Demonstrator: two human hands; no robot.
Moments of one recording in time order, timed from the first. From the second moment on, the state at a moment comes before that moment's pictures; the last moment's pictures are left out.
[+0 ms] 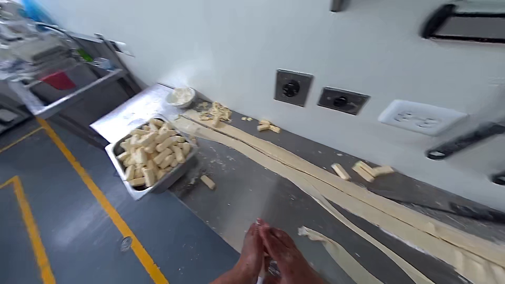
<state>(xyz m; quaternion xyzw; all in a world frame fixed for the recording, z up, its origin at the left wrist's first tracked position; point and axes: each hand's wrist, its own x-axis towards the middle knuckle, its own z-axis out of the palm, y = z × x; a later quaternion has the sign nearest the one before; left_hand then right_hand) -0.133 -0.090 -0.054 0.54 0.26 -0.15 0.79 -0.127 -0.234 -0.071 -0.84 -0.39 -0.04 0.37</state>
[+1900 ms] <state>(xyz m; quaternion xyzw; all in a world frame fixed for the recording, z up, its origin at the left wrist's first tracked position) -0.097 -0.198 -0.094 0.32 0.31 -0.21 0.87 -0.083 -0.558 -0.028 -0.90 0.07 0.24 0.35</state>
